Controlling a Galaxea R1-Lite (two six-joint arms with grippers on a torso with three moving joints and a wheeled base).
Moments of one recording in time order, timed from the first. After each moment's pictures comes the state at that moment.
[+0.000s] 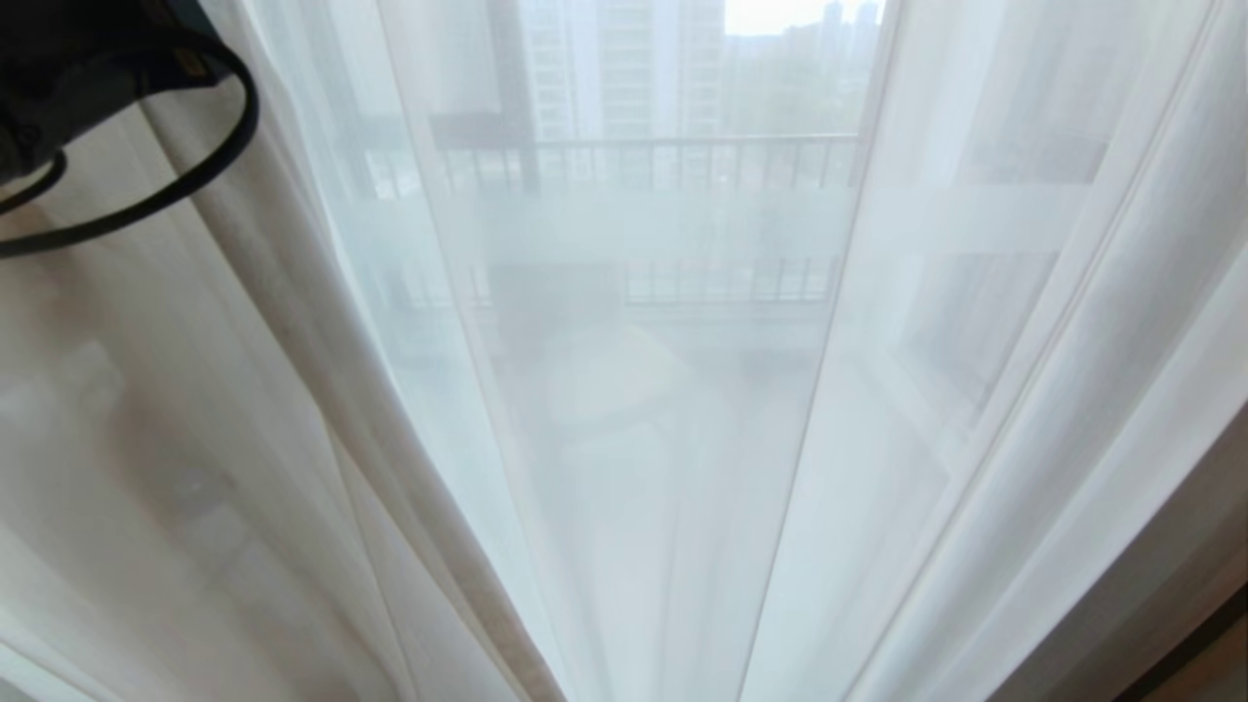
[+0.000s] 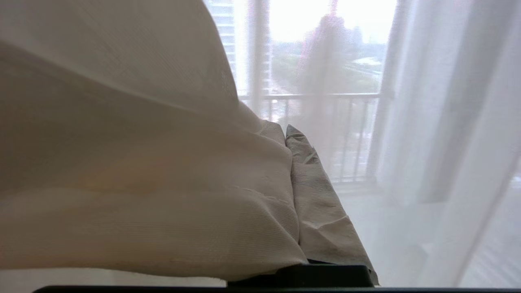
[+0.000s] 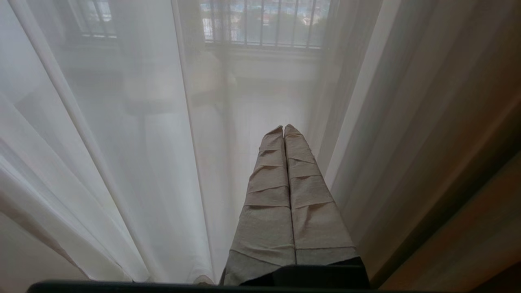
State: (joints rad) left arm -0.29 1.35 -1.14 -0.56 0.13 0.00; right arm 0.00 0.00 0.00 0.00 0.02 -0.06
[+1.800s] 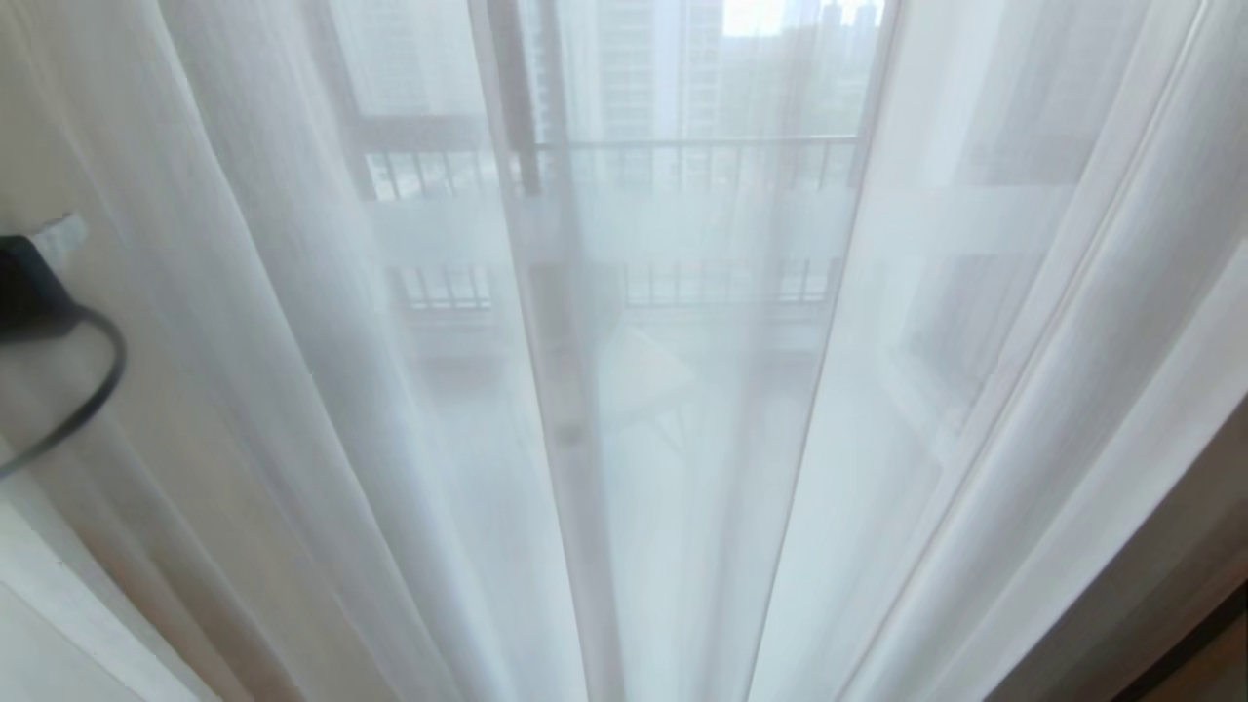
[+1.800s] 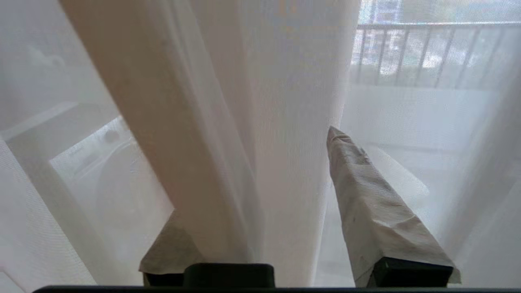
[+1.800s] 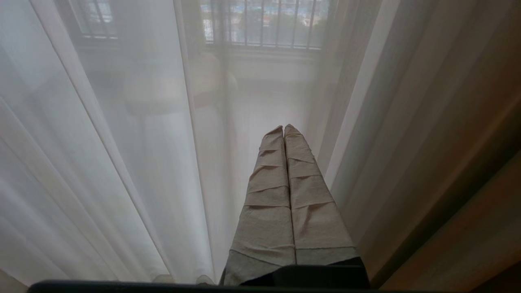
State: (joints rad) left arm 0.05 1.15 -0.66 -0.63 0.19 0.04; right arm 0.00 0.00 0.00 0.00 0.02 -0.06
